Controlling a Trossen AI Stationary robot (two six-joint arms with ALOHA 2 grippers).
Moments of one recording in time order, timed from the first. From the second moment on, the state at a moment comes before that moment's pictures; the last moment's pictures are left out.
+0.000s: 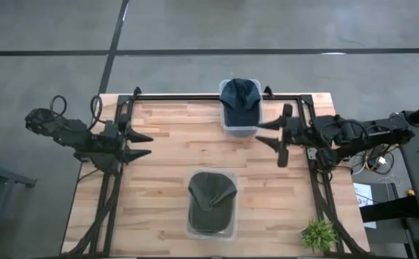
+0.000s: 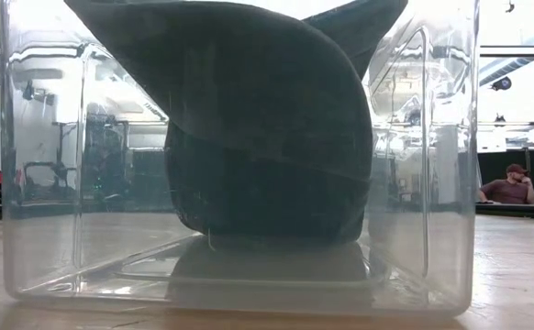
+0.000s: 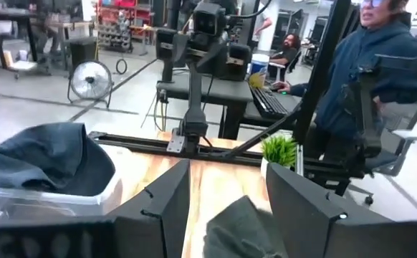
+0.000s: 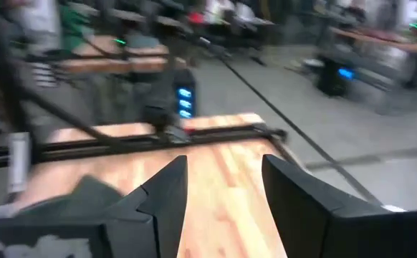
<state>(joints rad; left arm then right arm) -0.47 0.68 1.04 -0.42 -0.47 -0.20 0.19 0.94 1.08 -0.33 0.42 0.09</state>
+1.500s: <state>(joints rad) -0.46 0.00 0.14 0.10 -0.39 -0.09 0.19 0.14 0.01 0.35 0.17 0.07</state>
